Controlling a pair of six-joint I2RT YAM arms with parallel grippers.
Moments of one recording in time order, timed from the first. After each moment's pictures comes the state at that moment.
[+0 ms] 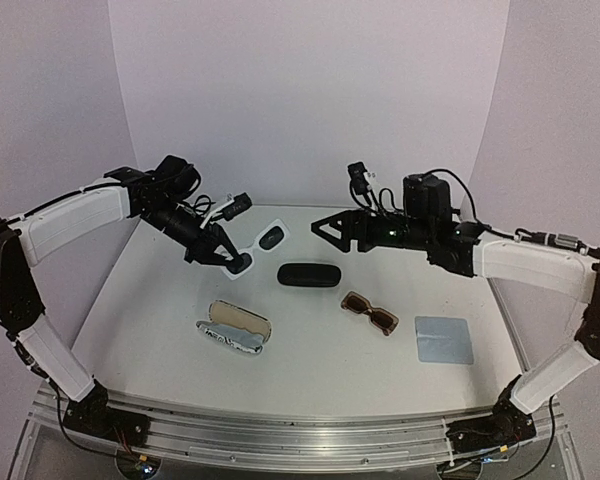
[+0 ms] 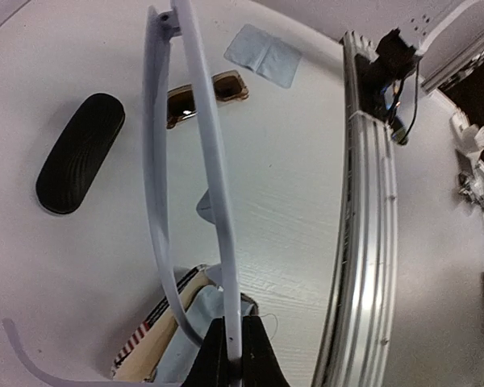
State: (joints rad) left arm -0.53 1.59 1.43 -0.90 0.75 0.57; right arm 0.71 1.51 1.16 0.05 -0.38 0.29
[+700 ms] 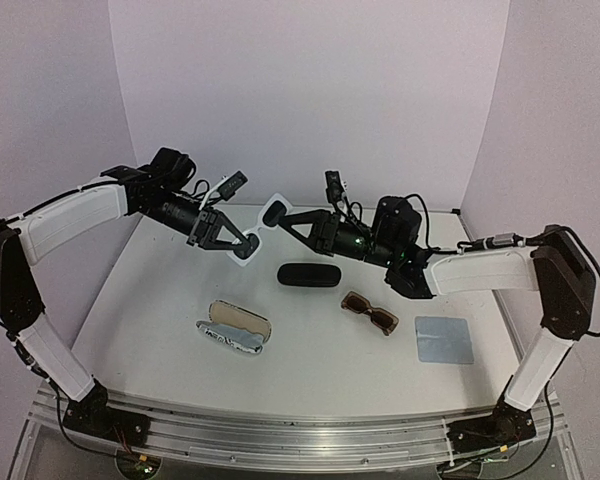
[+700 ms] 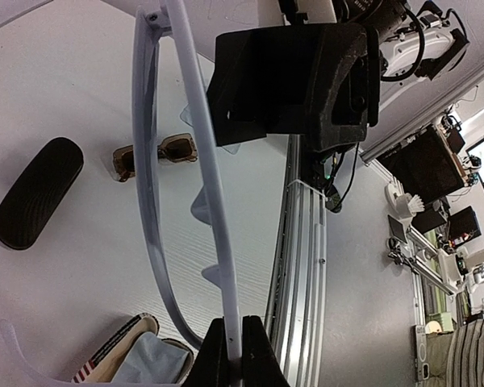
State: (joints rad) left arm -0.50 1.60 1.44 -0.75 1.03 0.24; right arm 0.81 1.74 1.07 0.77 -0.46 0.85
